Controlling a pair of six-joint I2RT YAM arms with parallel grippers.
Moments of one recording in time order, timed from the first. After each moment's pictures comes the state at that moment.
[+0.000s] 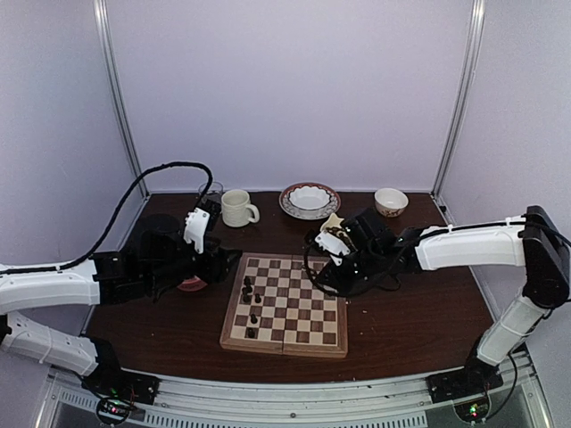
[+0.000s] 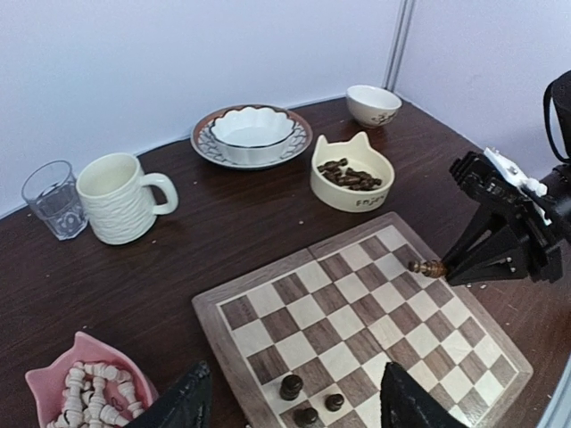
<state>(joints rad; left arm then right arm) -0.92 1.11 0.68 0.04 -0.26 -0.19 0.83 1.63 1.00 -0.22 -0.15 -0.03</state>
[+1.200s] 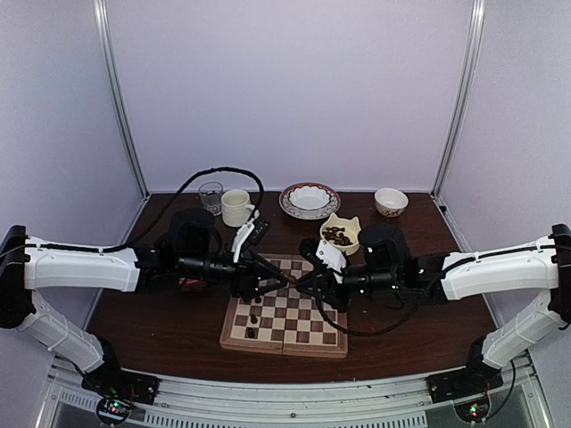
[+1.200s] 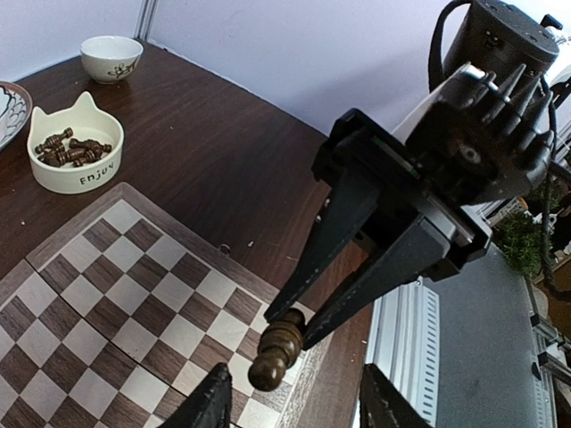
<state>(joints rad) -0.91 1.39 0.80 0.21 0.51 -0.28 1.00 1.40 0.78 0.18 -0.25 -0.10</state>
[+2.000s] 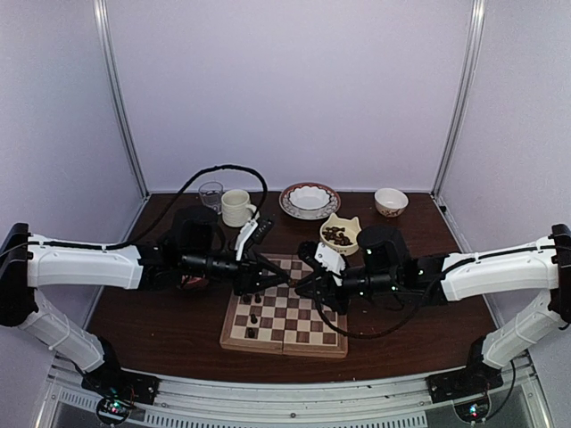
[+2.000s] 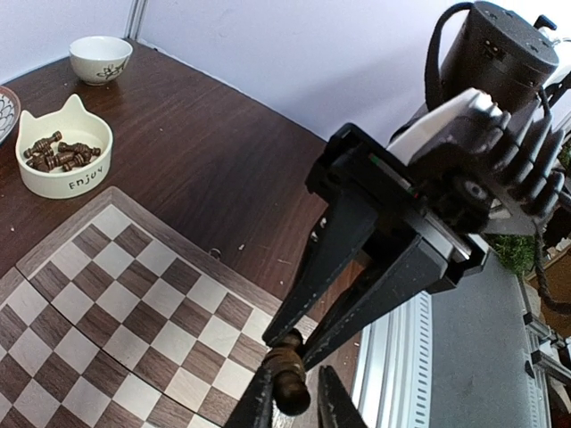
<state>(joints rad) -0.91 1.41 0.82 0.20 0.54 -0.28 1.01 1.40 0.78 0.18 -0.26 -0.11</state>
